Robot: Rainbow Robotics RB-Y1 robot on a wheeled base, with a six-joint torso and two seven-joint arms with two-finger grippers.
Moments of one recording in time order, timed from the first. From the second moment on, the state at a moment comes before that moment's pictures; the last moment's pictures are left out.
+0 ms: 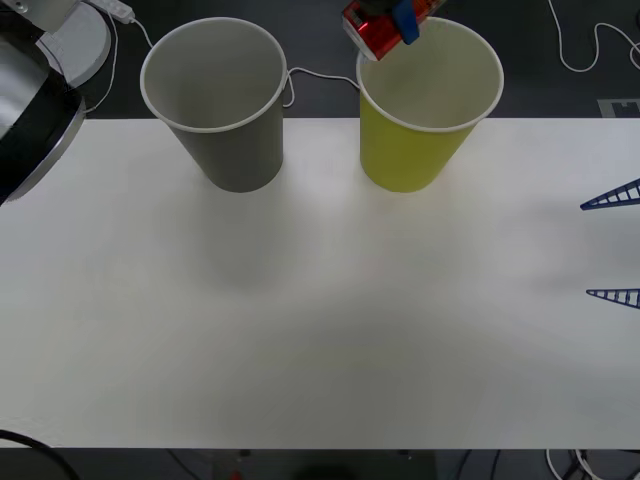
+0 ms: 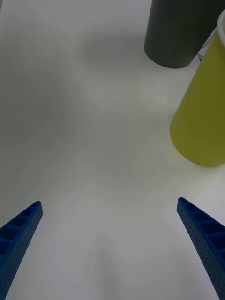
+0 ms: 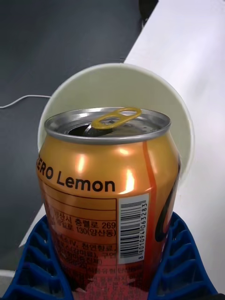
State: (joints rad) right arm -0.09 -0.95 -0.39 -1.58 1.39 -1.57 0.12; left arm -1.67 0.40 -0.67 -0.99 -1.98 -1.39 1.32
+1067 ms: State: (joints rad) right arm -0.09 -0.95 -0.39 -1.58 1.39 -1.57 0.12; left arm -1.79 0.24 -0.71 -0.74 -2.01 -1.26 1.32
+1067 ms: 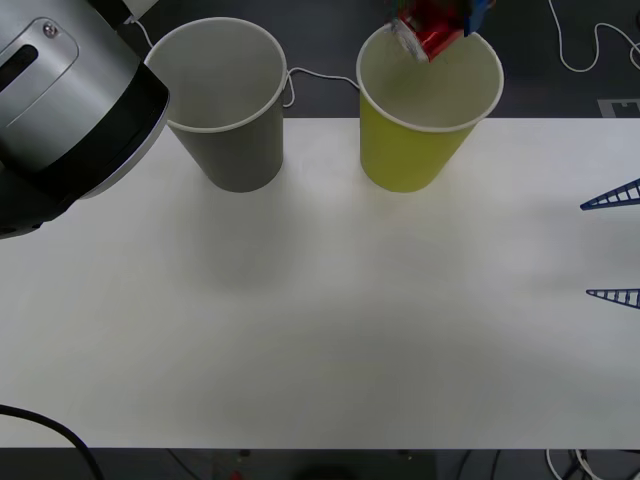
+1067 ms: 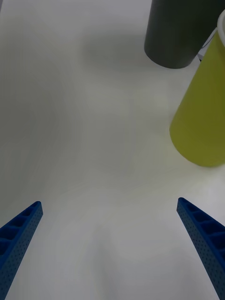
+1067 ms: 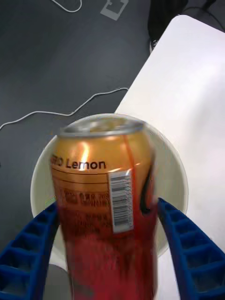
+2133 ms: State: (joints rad) right arm -0.09 -0.95 -0.39 -1.58 1.39 -1.57 0.12; left arm -1.66 0.52 -0.65 -1.05 -1.81 -1.45 1.20
